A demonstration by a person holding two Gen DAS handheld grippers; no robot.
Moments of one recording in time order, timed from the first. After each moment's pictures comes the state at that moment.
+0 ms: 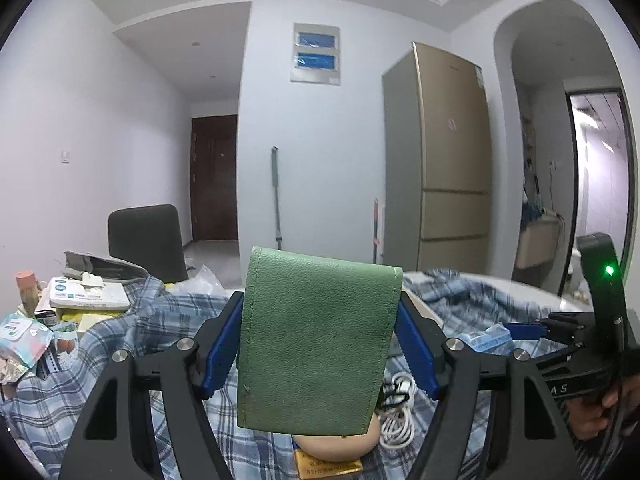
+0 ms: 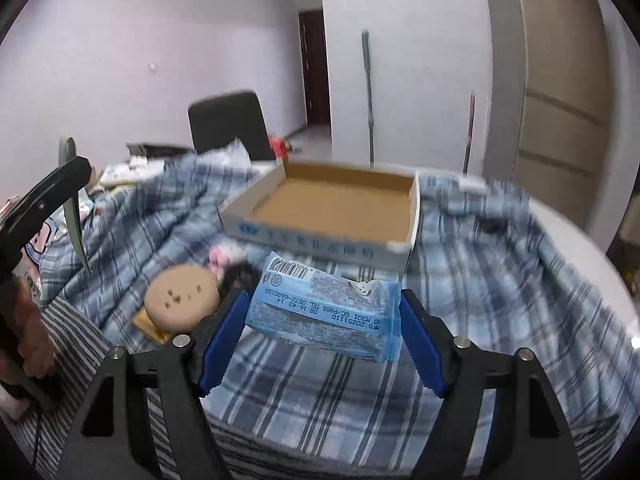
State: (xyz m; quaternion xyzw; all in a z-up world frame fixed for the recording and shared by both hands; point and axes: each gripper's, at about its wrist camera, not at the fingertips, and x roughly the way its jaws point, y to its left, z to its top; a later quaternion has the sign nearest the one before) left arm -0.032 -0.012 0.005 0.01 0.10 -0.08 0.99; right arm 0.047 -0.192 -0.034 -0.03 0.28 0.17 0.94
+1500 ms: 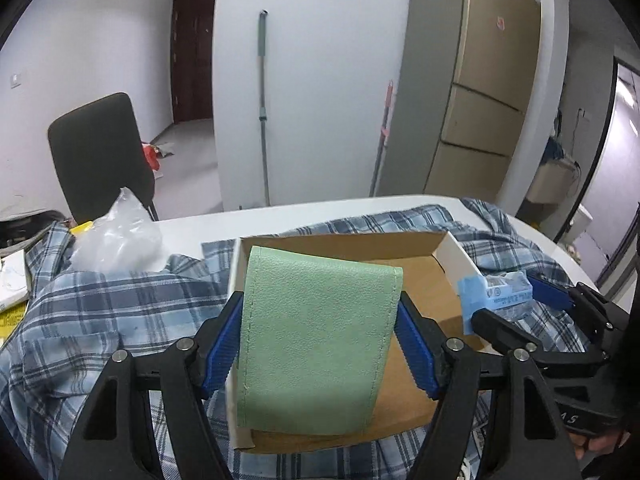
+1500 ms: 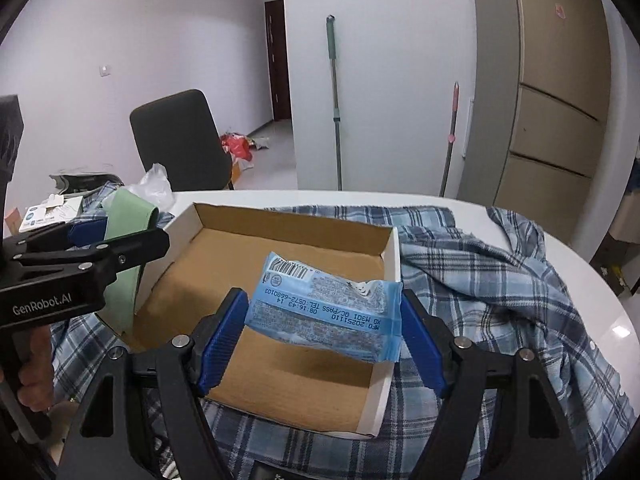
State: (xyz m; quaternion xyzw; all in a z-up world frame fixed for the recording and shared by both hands) left arm 0.235 -0.027 -0.021 -0.02 0.34 -0.09 0.94; right arm 0.225 -0.184 -0.045 -0.01 0.32 0.12 0.94
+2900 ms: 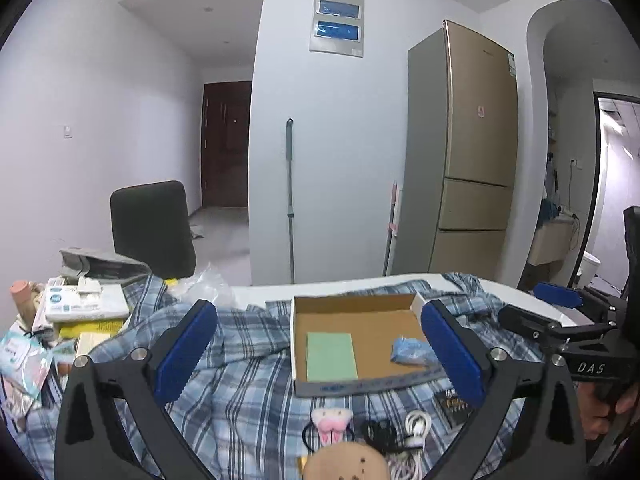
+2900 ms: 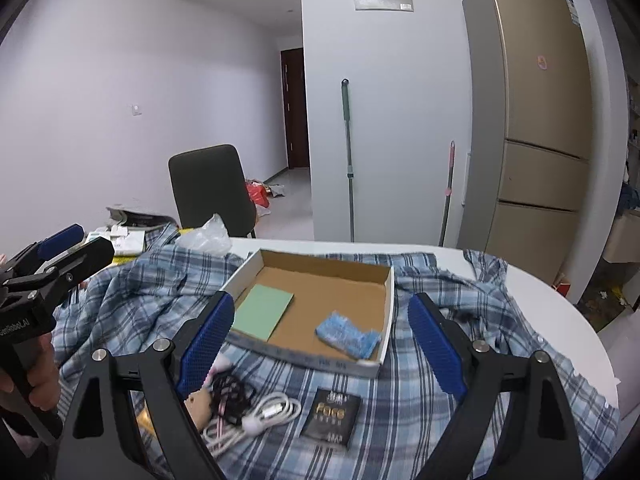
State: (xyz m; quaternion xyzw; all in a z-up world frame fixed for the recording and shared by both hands) left arm 0.060 0.010 0.069 -0.02 0.16 -0.05 0.98; right arm 0.092 -0.189 0.041 -0.01 0.23 0.14 0.96
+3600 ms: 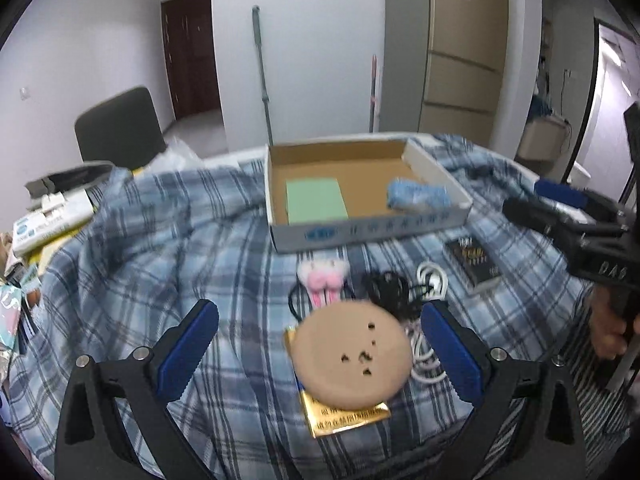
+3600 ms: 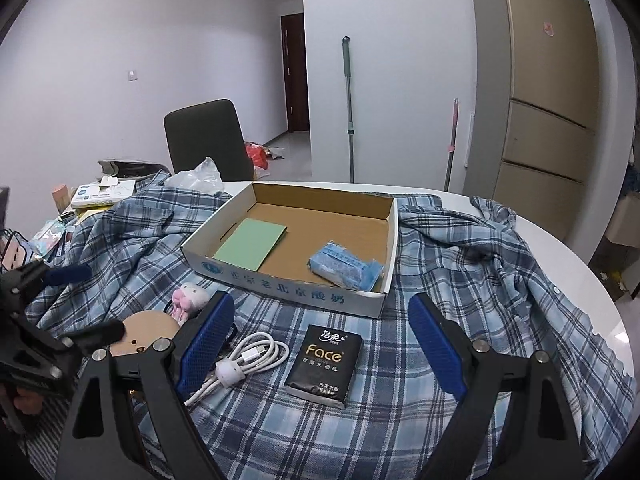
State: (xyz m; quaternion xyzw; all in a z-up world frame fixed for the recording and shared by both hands) left arm 0.059 -0.002 -0.027 0.03 0.36 -0.09 0.93; right arm 0.094 -0.194 -0.022 -0.02 0.29 0.14 0.95
